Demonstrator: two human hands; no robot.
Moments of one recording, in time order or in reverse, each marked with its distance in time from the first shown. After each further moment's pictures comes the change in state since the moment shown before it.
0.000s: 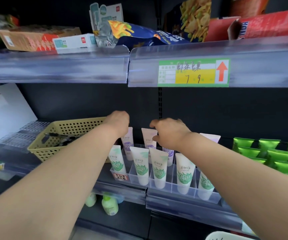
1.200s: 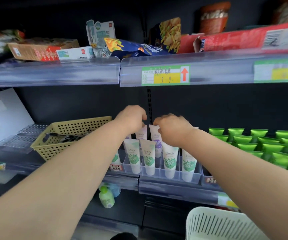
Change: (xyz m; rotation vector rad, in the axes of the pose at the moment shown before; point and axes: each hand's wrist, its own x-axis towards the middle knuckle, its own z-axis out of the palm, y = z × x) left_hand -0.055 0.067 -0.036 -0.206 0.035 0.193; right_hand -0.072 0.005 -0.032 -0.110 0.054 0.048
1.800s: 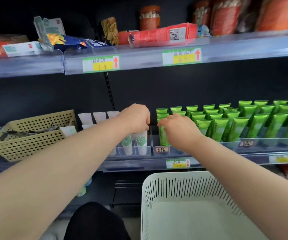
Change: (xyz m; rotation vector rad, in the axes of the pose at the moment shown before) left_hand -0.076 0.155 0.030 0.143 -0.081 0.309; right_hand -0.170 0.082 0.005 -0.039 0.132 0.147
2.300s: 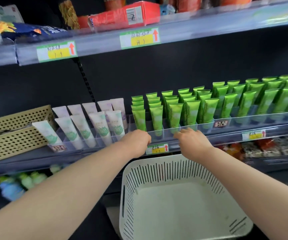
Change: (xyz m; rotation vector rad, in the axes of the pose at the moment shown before) left_hand -0.008 0.072 0.113 0.101 -0.228 0.098; right_hand -0.096 0.085 0.067 -0.015 -0.236 0.189
